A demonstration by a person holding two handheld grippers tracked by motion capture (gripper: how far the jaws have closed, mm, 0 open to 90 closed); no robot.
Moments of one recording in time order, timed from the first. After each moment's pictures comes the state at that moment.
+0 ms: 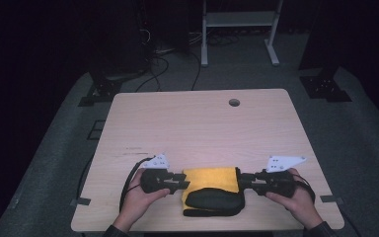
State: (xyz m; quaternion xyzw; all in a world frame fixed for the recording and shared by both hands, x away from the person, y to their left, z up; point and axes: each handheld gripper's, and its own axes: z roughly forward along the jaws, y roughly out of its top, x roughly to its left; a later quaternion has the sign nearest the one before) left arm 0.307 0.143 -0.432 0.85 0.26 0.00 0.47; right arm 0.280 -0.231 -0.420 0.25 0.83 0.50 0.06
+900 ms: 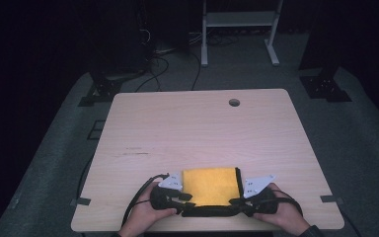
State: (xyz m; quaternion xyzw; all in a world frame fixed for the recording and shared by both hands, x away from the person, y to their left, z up) left arm 0.275 0.122 -0.466 0.90 0.19 -0.02 0.40; right arm 0.259 -0.192 -0.468 0.16 0.91 0.39 0.02
